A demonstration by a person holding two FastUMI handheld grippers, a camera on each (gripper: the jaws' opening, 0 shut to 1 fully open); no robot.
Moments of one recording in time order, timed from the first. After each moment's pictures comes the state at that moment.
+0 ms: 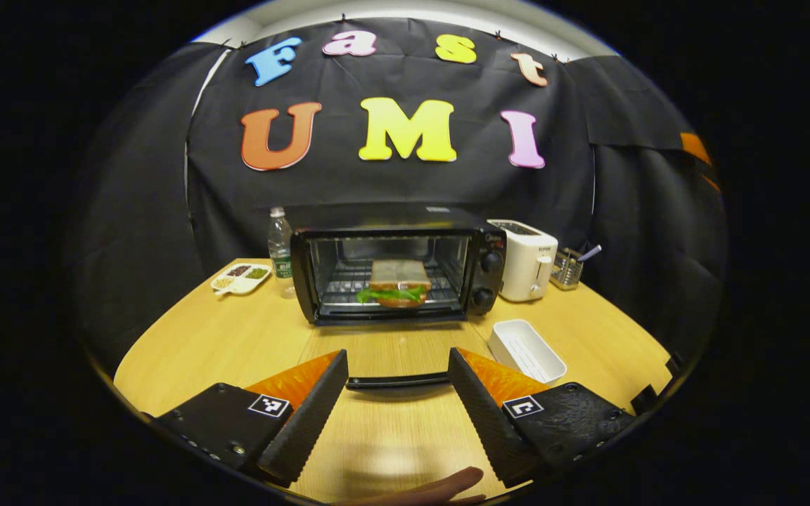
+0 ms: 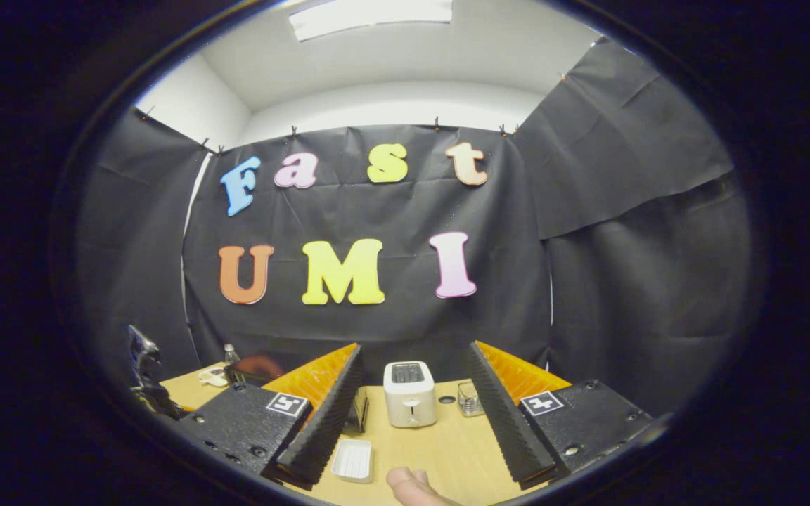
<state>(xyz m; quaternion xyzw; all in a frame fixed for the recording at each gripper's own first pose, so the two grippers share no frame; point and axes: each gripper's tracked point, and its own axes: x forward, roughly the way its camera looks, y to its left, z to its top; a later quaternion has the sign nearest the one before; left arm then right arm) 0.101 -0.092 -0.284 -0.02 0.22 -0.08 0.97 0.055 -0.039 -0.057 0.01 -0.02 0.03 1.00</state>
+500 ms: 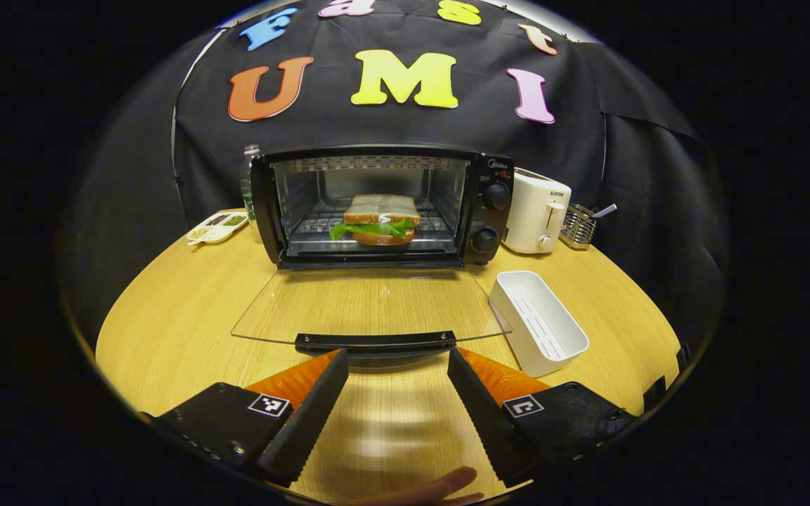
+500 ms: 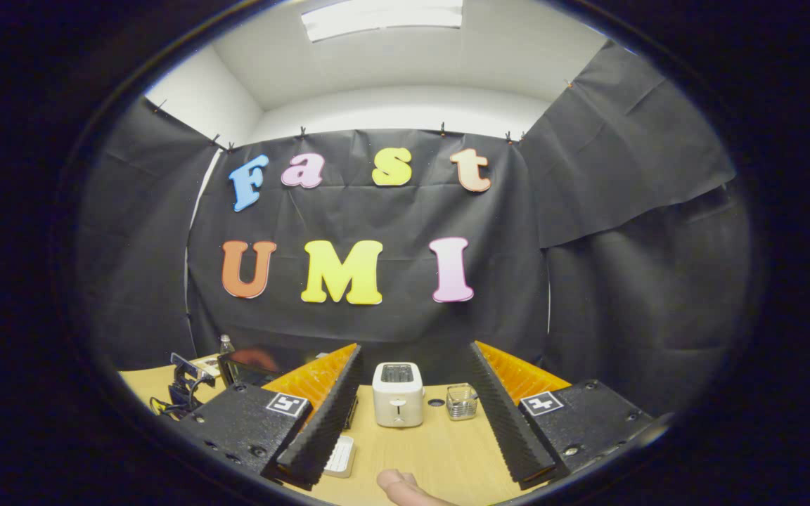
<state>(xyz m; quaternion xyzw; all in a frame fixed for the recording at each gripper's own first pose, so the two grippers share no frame) 0.112 -0.124 -0.356 -0.05 0.31 -0.08 0.95 0.049 -0.053 -0.072 -0.01 -0.02 0.05 1.00</state>
